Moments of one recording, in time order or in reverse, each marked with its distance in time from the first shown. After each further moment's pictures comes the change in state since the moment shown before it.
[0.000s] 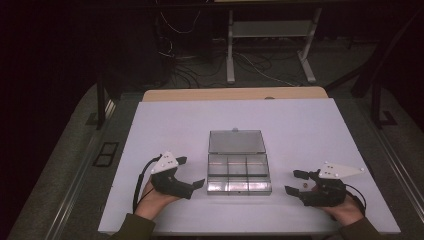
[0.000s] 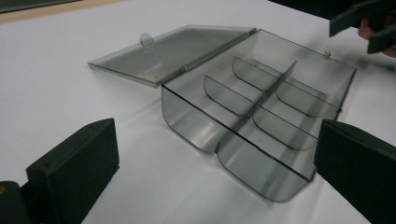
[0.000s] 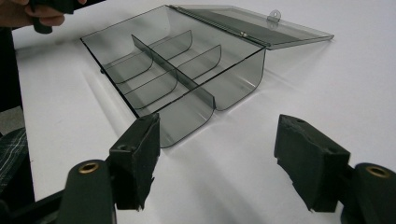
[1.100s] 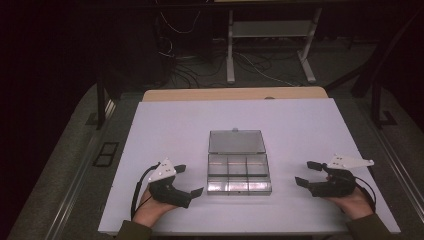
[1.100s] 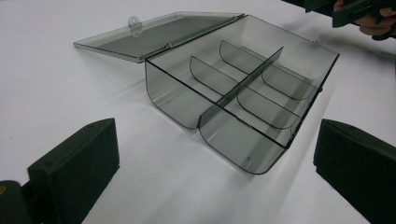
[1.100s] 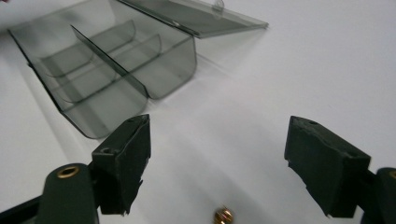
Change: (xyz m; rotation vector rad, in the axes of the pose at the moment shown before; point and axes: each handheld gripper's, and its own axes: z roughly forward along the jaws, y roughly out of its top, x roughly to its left) left arm -0.008 -0.013 -0.006 0.010 -0.024 -0.028; right arm -0.030 0.002 -0.013 0.044 -0.127 0.027
